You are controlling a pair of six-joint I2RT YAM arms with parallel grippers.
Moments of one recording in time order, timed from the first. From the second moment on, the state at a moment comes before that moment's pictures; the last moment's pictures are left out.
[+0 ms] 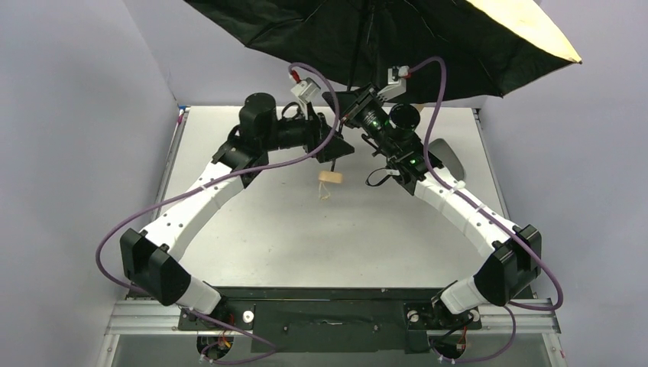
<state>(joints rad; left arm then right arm) -0.57 1.47 1.45 -0.03 0.71 -0.48 0.59 1.47 1.36 0.31 -0.06 0.91</state>
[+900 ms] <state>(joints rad) -0.60 1.49 1.40 -0.33 0.82 -0.29 0.37 1.47 1.42 0.38 0.01 0.83</state>
